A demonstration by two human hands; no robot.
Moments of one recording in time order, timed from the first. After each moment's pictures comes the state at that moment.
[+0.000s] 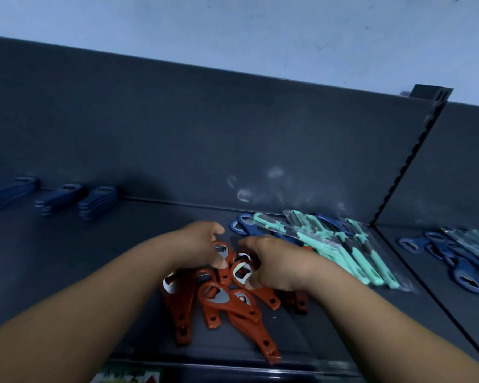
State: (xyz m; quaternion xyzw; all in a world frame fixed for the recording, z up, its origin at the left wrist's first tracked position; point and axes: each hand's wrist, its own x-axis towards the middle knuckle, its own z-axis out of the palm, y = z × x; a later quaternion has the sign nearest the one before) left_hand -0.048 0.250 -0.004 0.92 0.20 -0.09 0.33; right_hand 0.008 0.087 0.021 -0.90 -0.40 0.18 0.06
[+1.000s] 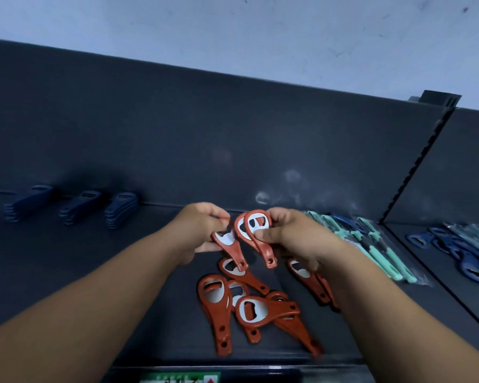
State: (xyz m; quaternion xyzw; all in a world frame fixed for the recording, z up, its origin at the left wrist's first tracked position) left_hand -0.071 0.293 0.016 0.70 0.24 0.05 0.68; right_hand 0.002 0.124 0.032 -0.77 -0.22 0.28 0.53
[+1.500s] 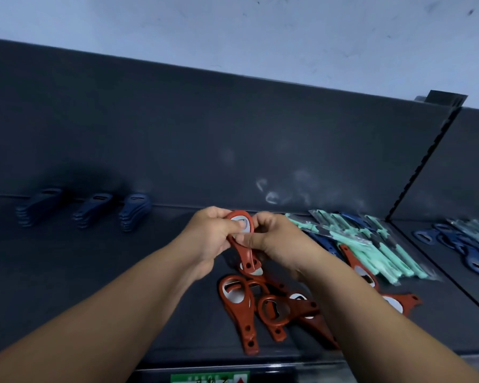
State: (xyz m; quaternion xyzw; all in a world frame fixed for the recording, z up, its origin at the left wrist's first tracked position) left_hand -0.092 0.294 0.014 0.62 0.21 0.08 0.75; right_hand -0.036 0.168 0.022 -0.75 -0.23 0.25 0.57
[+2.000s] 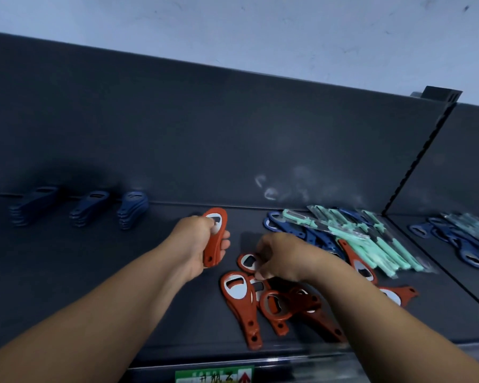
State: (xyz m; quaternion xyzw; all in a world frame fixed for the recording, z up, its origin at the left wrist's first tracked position) left_hand -0.100 0.306 0.008 0.54 0.32 0.04 0.78; right_hand -0.030 0.156 0.017 -0.93 -0.26 0.22 0.11
